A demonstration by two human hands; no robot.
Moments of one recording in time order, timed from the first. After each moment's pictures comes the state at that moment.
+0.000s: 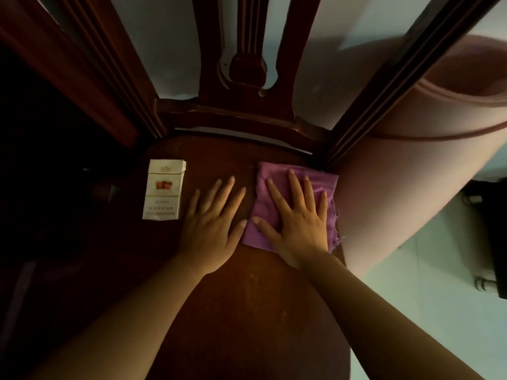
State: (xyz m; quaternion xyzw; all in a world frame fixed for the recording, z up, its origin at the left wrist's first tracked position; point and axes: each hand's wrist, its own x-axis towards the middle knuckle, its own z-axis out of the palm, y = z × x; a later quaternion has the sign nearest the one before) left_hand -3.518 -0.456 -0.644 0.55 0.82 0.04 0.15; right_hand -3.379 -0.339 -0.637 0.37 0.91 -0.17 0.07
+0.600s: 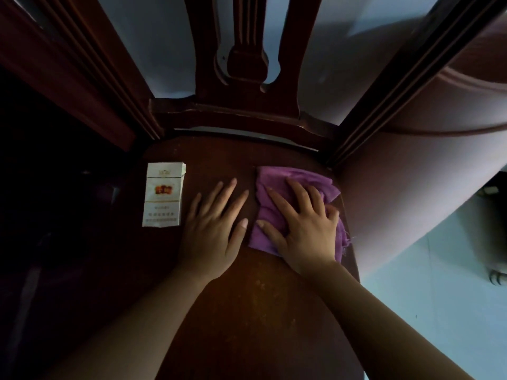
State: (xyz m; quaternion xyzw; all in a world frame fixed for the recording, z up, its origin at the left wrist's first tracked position) left_hand -3.523 -0.458 -0.650 0.54 0.82 0.11 0.14; right_hand -3.381 -0.345 -0.642 0.39 0.91 -0.13 0.00
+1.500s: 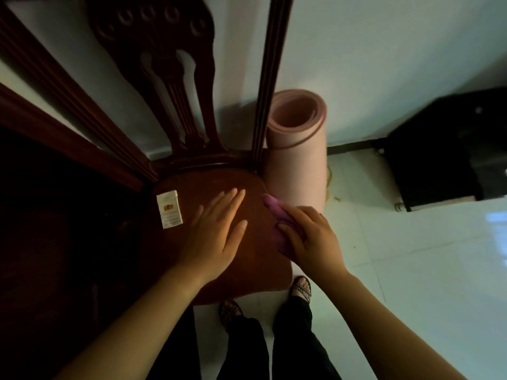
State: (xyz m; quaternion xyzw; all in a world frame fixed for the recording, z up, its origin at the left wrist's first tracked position) left_hand -3.454 -0.480 -0.355 0.60 0.72 0.18 0.30; right_hand -3.255 -0.413 -0.358 0.50 0.80 -0.30 -0.14
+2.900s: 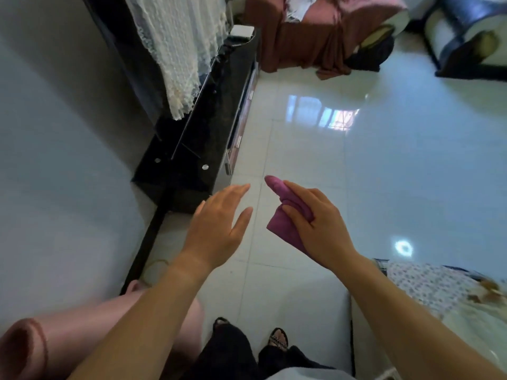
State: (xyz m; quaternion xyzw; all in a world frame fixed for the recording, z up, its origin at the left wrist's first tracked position) left_hand -2.894 -0.351 -0.122 0.93 0.24 0.10 0.27; right_hand -2.757 -0.502 -0.128 0.82 0.40 -0.12 -0.40
